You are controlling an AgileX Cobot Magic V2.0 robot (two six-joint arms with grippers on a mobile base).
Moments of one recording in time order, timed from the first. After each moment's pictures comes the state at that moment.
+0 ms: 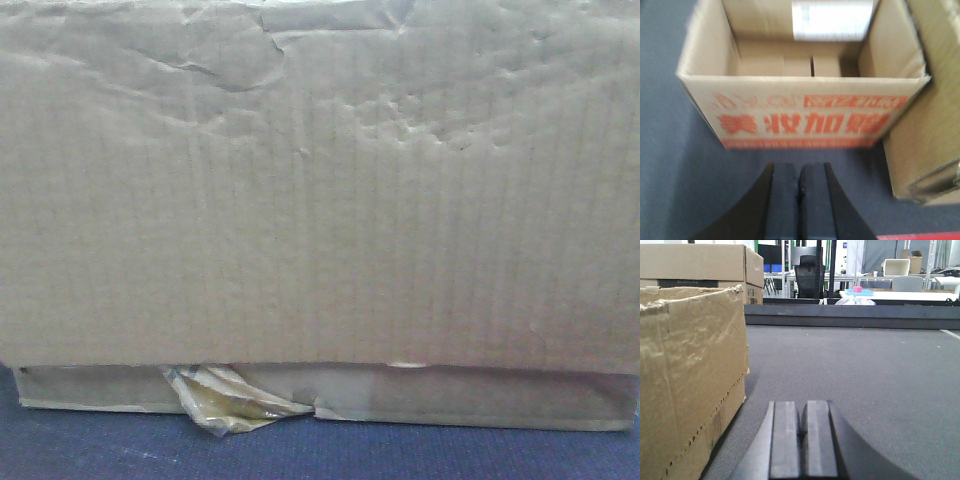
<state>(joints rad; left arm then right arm) 0.05 0.66 -0.82 -0.07 1.01 0.08 -0.05 0.00 0.00 -0.03 0.05 0.06</state>
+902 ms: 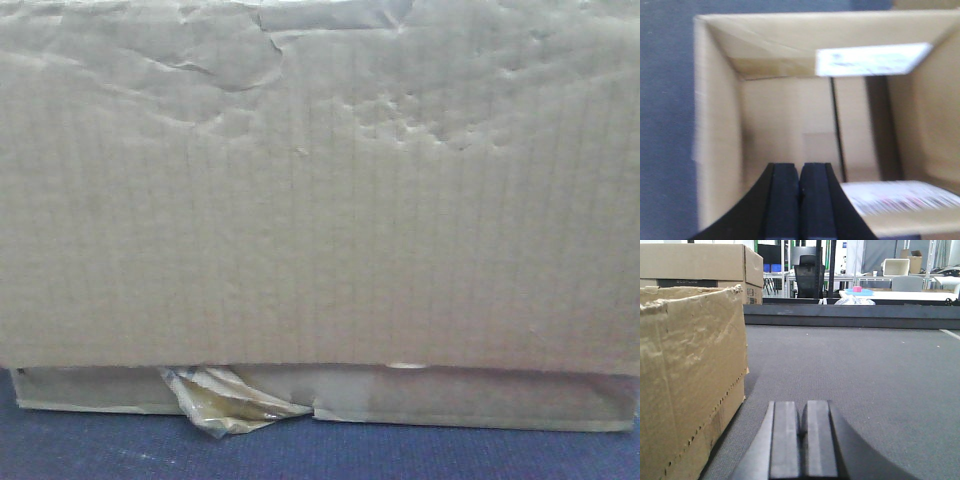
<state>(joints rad) 0.25 1.35 -1.36 -0.20 1.18 0.33 -0.05 0.00 0.00 -0.03 0.05 0.06</state>
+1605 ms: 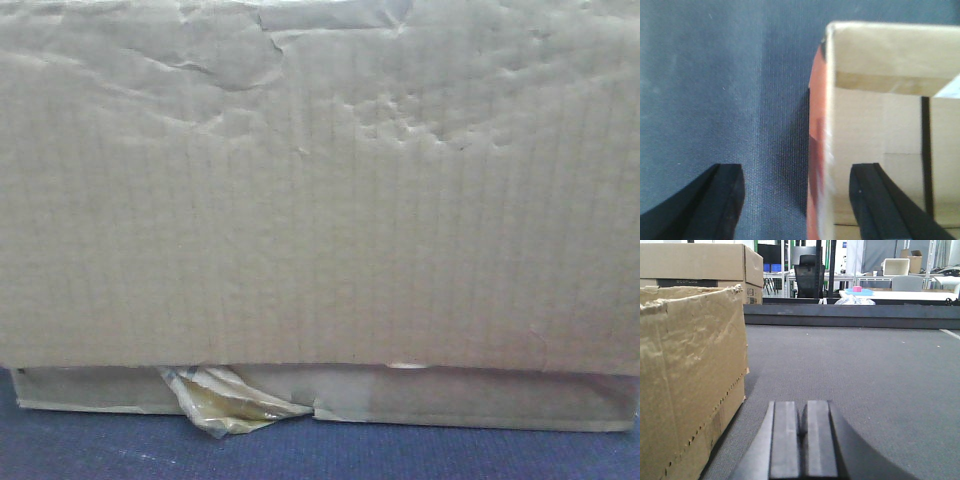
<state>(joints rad) 0.34 1.57 -1.40 -0.12 1.11 0.37 -0.05 0.00 0.00 -0.03 0.05 0.06</state>
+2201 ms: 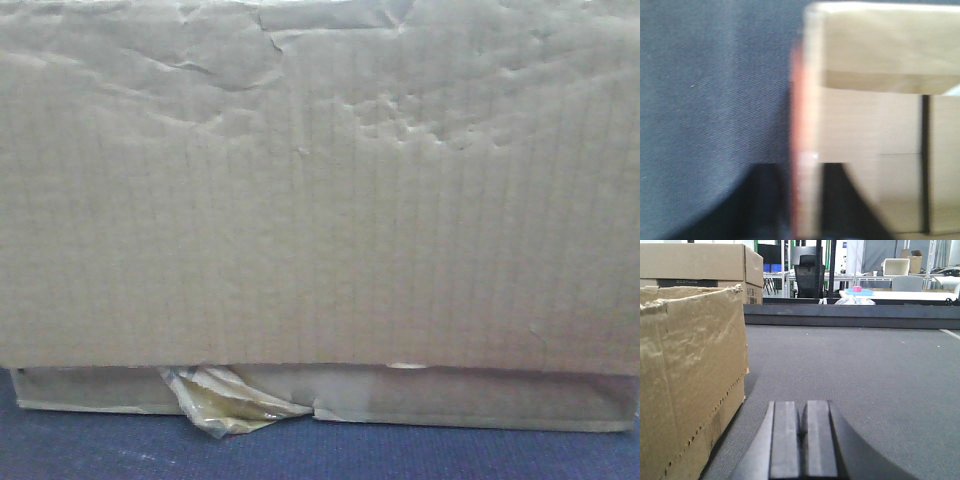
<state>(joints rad) 0.32 1.64 -1.40 -0.17 1.10 0.39 -0.05 0.00 0.00 -0.03 0.05 0.06</state>
